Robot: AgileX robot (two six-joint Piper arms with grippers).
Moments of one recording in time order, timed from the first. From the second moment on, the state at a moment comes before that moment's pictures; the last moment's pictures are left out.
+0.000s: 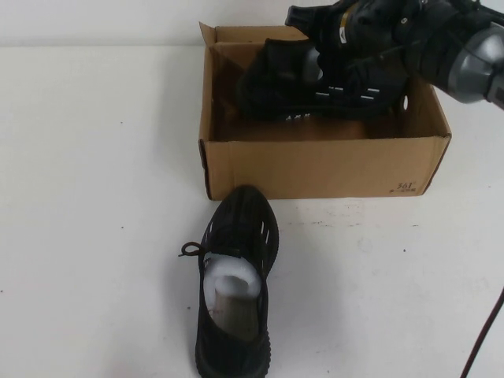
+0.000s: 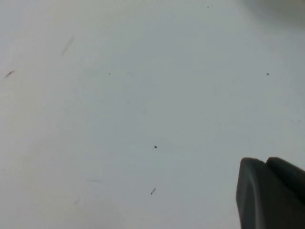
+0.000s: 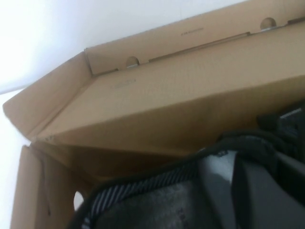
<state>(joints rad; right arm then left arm) 0.49 2.06 -1.91 -0.50 0.57 1.06 -0.04 -0.01 0.03 0.07 0.38 0.03</state>
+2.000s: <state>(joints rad) 0.46 2.26 -2.01 -0.48 0.46 0.87 -0.04 -0.01 0.03 0.07 0.38 0.03</state>
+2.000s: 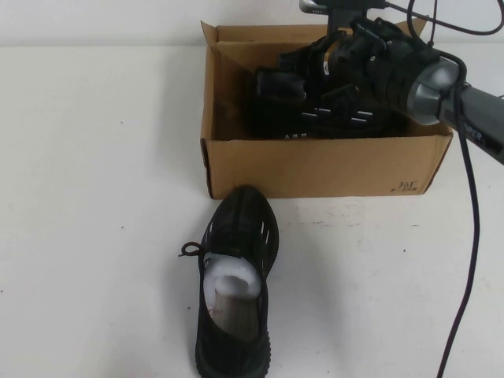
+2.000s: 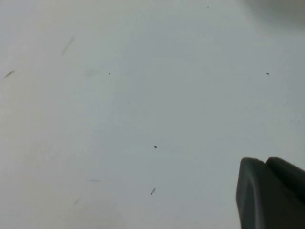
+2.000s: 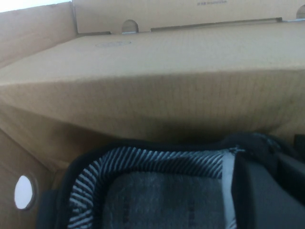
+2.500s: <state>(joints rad) 0.46 2.26 -2.01 -0.49 0.46 0.87 -0.04 -0.01 0.03 0.07 0.38 0.03</state>
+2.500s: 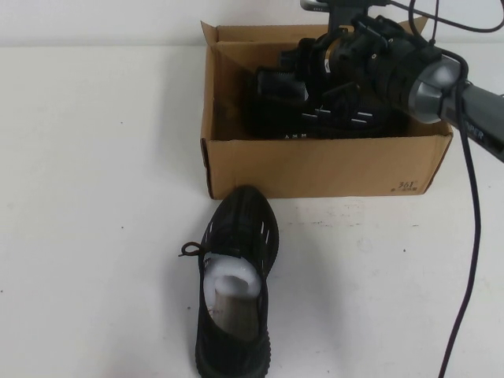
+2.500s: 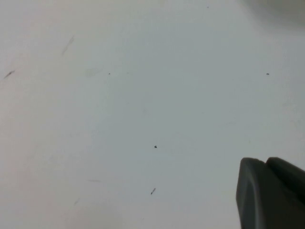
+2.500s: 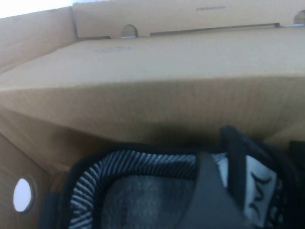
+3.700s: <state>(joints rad) 0.58 1.26 -1.42 -0.34 1.15 0.37 -0.04 -0.01 0.03 0.07 0.38 0.03</state>
